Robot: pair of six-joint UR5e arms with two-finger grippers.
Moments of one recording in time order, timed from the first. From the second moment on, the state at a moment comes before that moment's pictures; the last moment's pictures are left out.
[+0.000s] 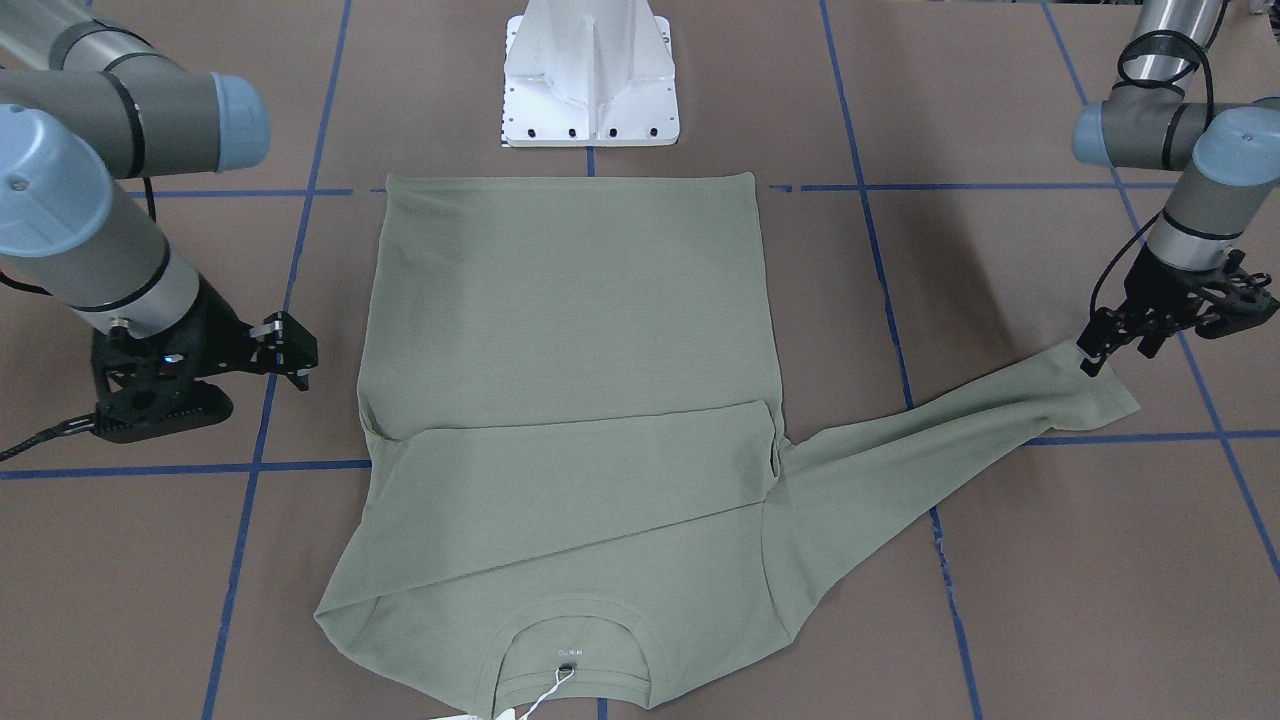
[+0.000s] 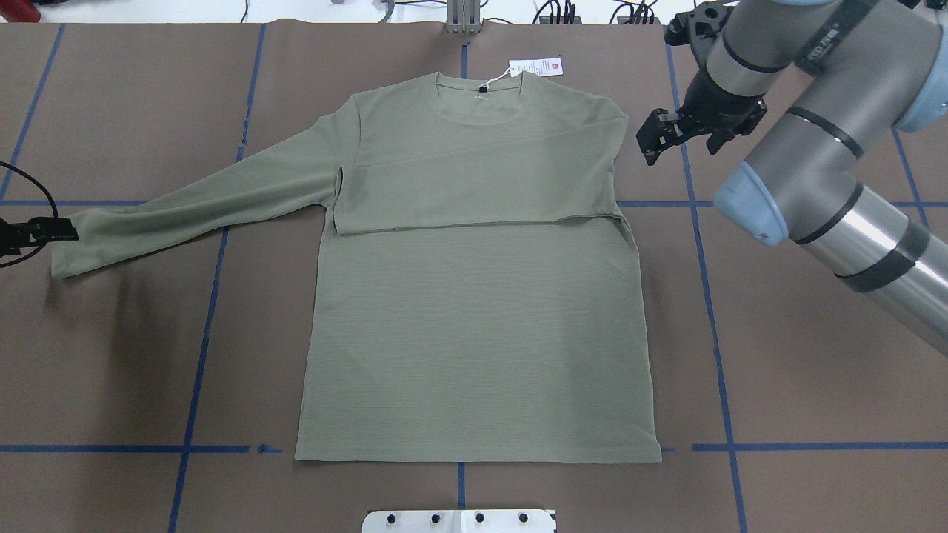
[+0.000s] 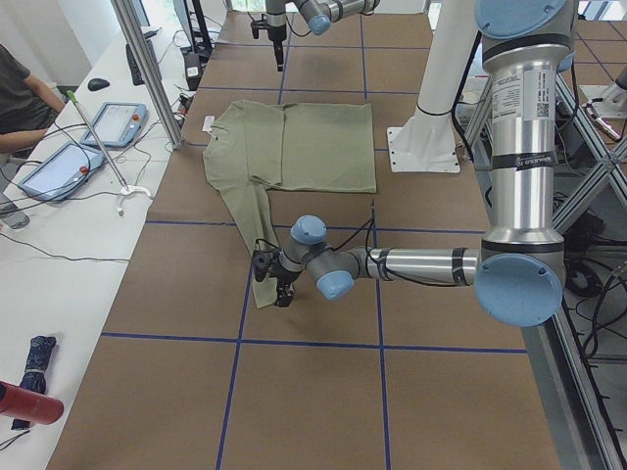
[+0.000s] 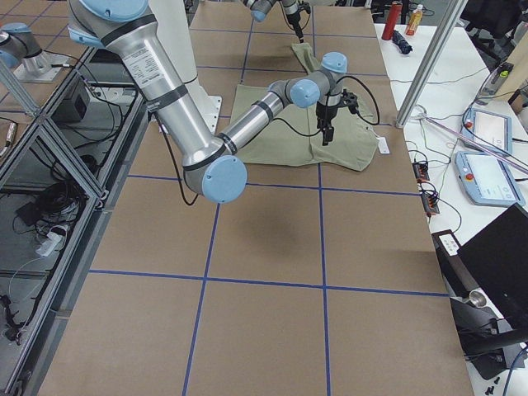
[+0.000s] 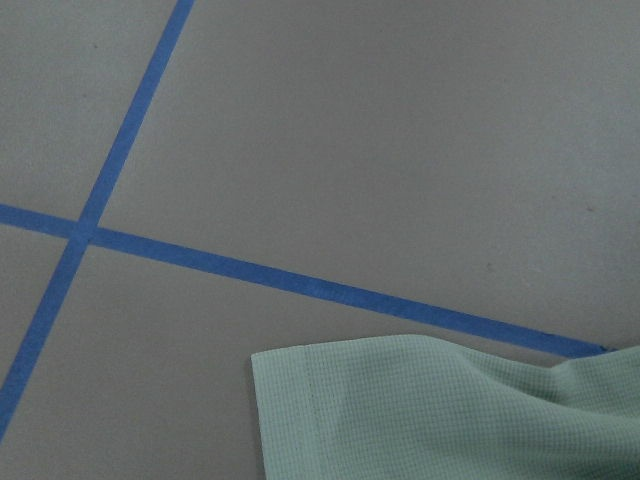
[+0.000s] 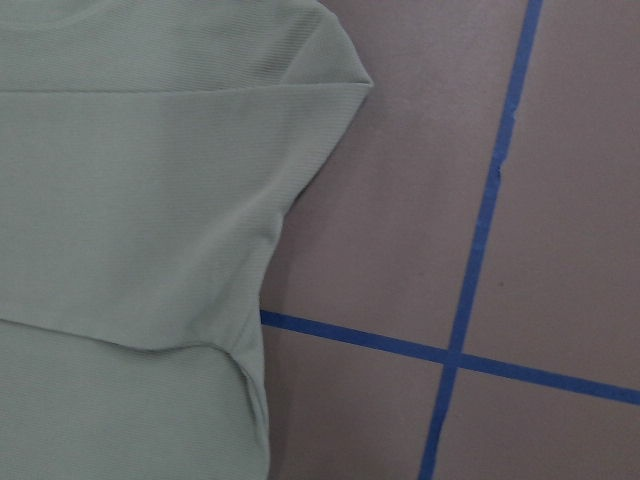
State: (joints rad) left arm -0.94 -1.50 -1.49 -2.47 -1.85 -1.16; right arm 0.99 -1.08 1.71 -1.69 2.18 0.55
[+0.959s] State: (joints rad) left arm -0.91 -1.51 -1.47 -2.47 -1.84 -1.17; right arm 1.00 -1.13 1.77 -1.69 2.18 0.53
